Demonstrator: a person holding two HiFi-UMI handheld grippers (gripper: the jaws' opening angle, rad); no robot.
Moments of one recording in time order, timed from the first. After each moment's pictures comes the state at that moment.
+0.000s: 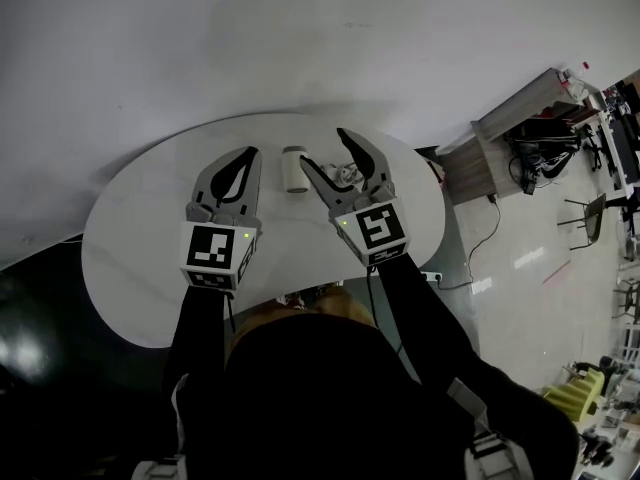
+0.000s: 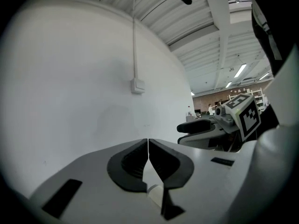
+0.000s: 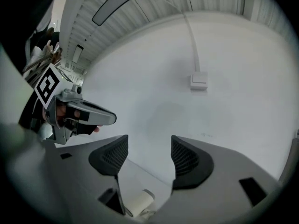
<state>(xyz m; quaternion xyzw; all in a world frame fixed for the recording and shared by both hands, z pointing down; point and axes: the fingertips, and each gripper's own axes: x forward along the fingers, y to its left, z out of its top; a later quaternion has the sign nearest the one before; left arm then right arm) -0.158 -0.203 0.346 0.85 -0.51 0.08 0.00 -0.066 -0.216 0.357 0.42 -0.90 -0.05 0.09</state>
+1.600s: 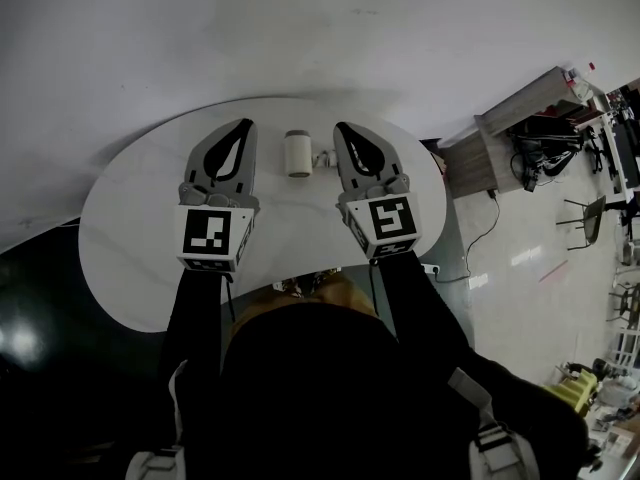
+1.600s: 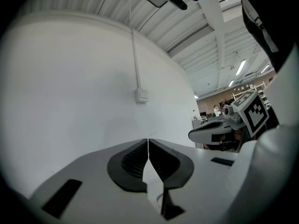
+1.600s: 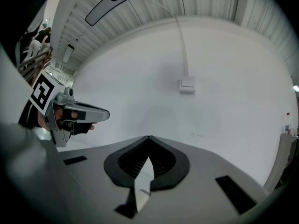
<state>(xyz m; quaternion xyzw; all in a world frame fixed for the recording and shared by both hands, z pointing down) -0.170 -0.201 0.321 0.84 -0.54 0.05 -0.05 -0.045 -0.210 0.345 0.47 -0.88 -0.03 0.07</state>
